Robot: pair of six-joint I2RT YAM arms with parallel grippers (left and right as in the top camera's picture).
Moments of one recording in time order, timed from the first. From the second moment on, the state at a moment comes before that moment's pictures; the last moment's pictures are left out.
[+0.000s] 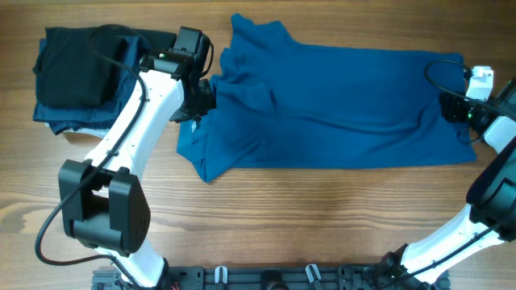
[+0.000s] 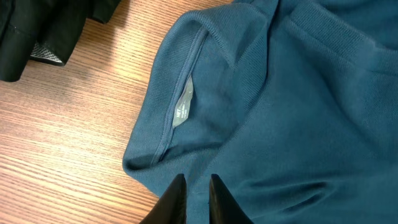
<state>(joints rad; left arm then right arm) -0.27 1.84 1.53 -1.10 -0.10 -0.57 -0.62 2.02 1.17 -0.04 -0.46 -0.45</state>
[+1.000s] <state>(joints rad) -0.27 1.84 1.53 -1.08 -0.10 -0.57 -0.62 2.00 1.17 -0.05 -0.35 -0.30</state>
